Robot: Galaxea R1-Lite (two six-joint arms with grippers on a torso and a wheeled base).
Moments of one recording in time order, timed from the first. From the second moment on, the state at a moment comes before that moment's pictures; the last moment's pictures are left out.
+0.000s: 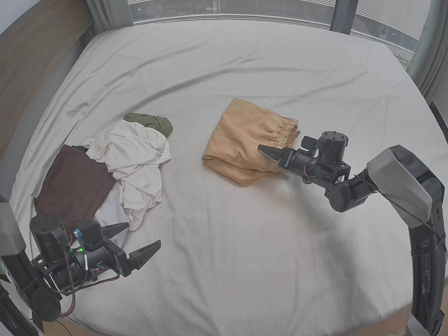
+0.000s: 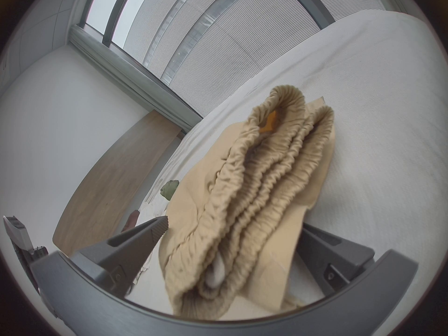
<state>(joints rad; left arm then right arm) -0.27 1.86 -0.04 -1.55 -0.32 -0.06 0.30 2.43 -1.42 -0.92 0.38 0.52</state>
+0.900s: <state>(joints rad) -0.56 1.74 -0.03 -1.55 -0.15 -0.12 0.35 1.63 -0.39 -1.15 0.38 0.30</state>
